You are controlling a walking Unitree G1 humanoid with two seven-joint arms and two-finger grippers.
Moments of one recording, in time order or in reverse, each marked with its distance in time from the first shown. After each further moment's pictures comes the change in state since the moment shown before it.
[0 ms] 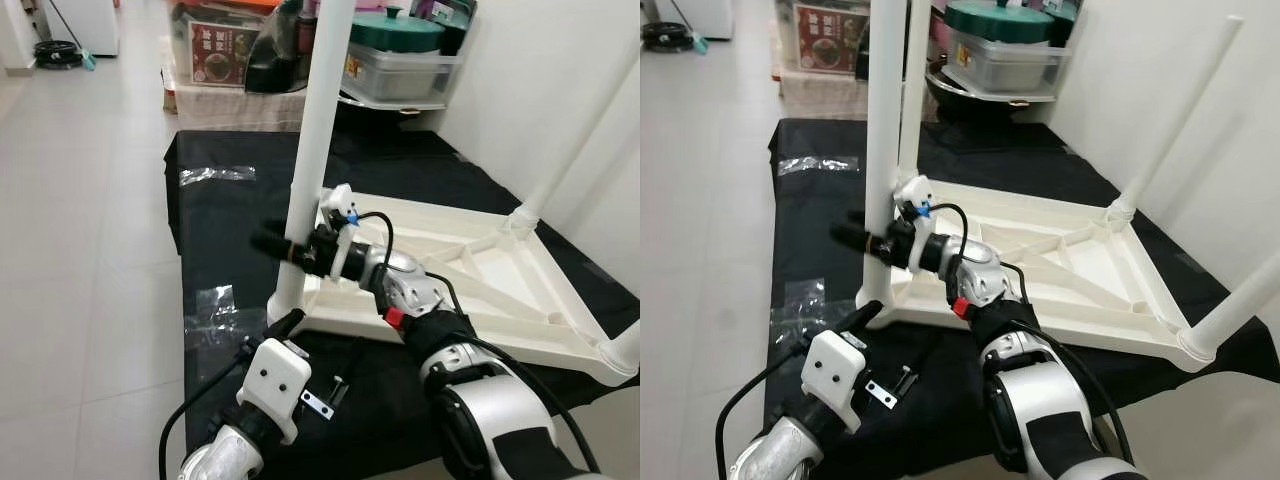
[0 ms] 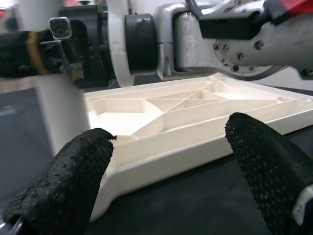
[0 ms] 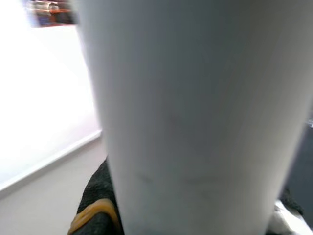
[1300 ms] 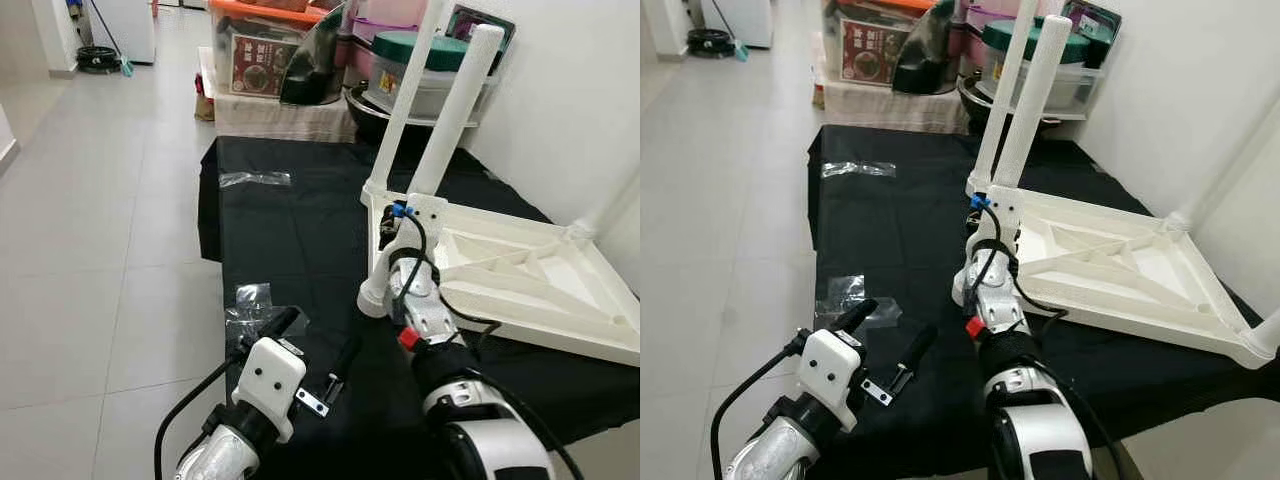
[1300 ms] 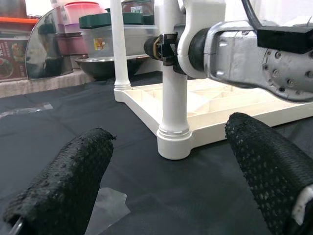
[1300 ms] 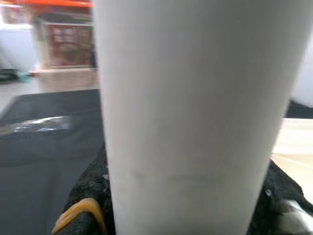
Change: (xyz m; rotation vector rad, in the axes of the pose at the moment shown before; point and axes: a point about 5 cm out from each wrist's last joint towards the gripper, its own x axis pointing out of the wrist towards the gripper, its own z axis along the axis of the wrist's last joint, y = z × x) left arm -0.001 0.003 -0.001 0.006 0.003 0.012; right arm -0.061 -0.056 -0.010 0.008 -0.108 -1.001
